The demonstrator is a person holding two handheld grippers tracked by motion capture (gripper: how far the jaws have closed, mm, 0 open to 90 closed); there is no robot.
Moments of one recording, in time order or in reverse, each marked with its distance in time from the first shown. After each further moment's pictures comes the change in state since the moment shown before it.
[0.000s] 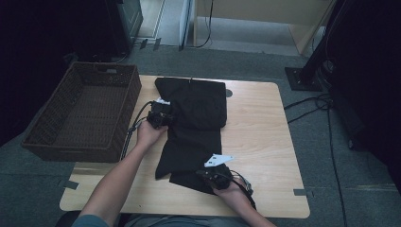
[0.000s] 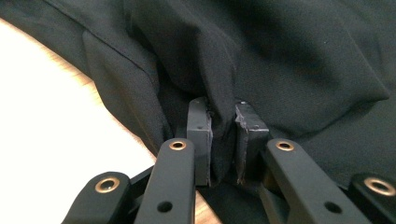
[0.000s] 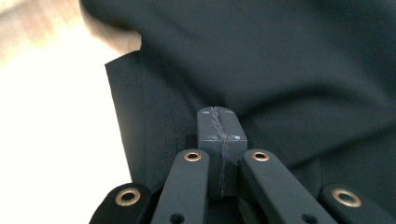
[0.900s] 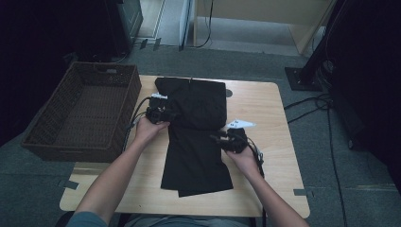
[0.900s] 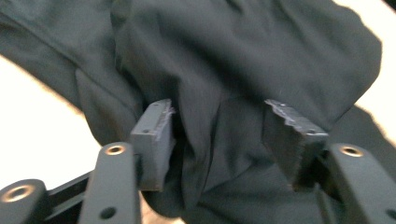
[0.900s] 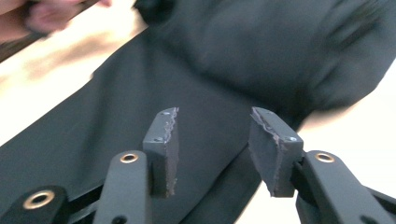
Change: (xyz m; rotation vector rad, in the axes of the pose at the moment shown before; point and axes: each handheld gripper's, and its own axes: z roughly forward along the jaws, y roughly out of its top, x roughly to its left) left arm 0.010 0.019 -0.012 -0.059 -0.141 -0.088; right arm -0.112 0.058 -0.012 -0.198 -0.152 0.133
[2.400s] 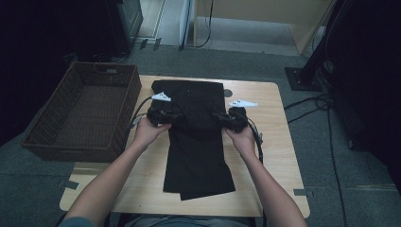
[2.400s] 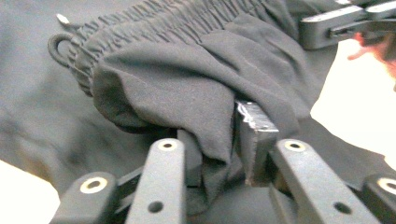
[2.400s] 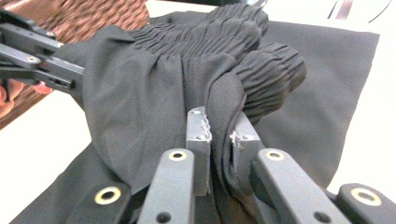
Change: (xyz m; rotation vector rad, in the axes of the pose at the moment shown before) left arm -0.045 -0.019 -0.027 -0.012 -0.111 0.190; right arm -0.020 0.043 0.008 -0.065 0.011 0.059
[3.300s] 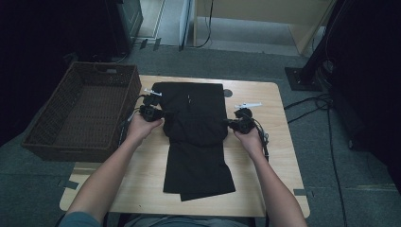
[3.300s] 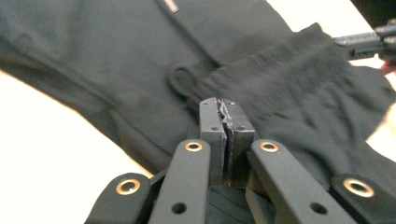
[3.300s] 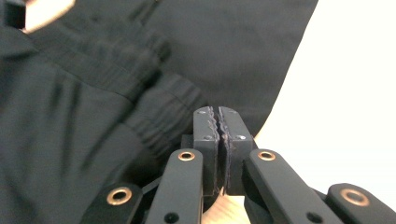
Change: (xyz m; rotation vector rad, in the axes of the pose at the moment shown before) left arm 0.062 0.005 0.007 0.097 0.033 -0.252; right arm -0.046 -0.015 0.015 0.199 -0.083 0.090
